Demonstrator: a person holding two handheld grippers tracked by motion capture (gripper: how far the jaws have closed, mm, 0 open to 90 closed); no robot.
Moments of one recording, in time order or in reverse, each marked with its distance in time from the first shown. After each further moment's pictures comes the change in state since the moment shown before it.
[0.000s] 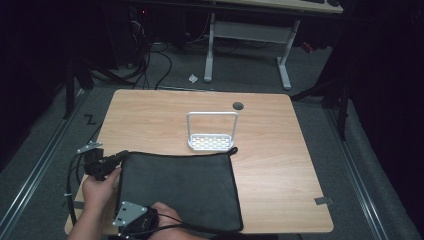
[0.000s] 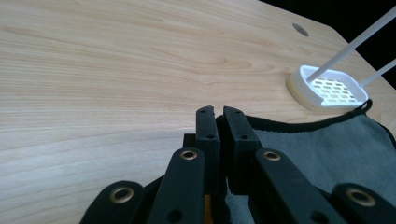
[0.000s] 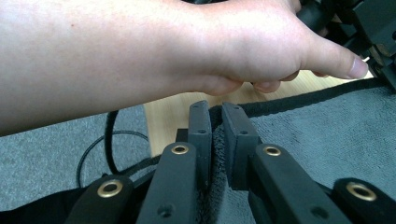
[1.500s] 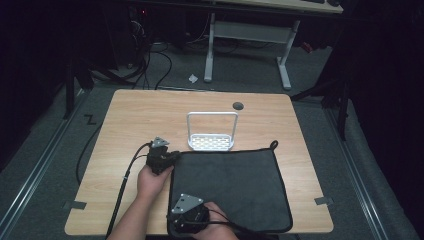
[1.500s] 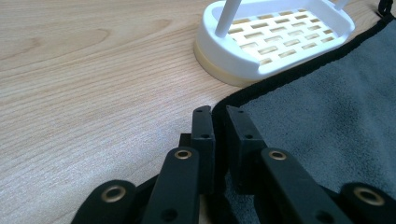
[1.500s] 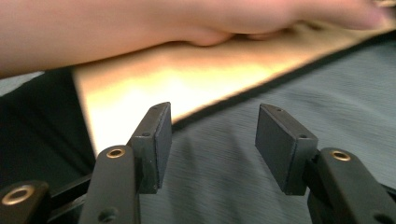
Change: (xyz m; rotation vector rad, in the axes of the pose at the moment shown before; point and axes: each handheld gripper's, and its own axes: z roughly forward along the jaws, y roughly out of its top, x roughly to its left) left arm -0.106 -0.017 0.131 0.176 -0.080 0.288; right arm -0.044 -0.101 -0.059 0.182 -0.084 0.207
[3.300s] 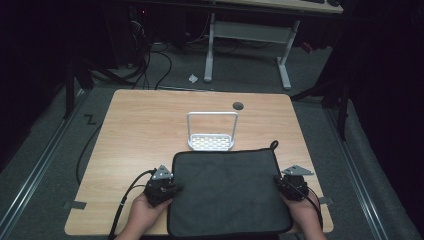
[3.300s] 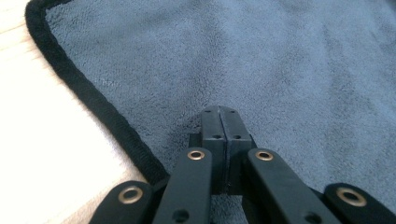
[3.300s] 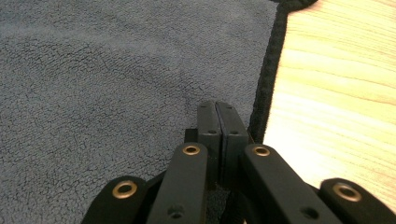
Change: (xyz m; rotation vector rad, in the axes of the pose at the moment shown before) left arm -0.060 -0.054 -0.052 0.125 -0.143 0.152; right arm -0.194 -0.161 -0.148 0.083 -0.510 0.493
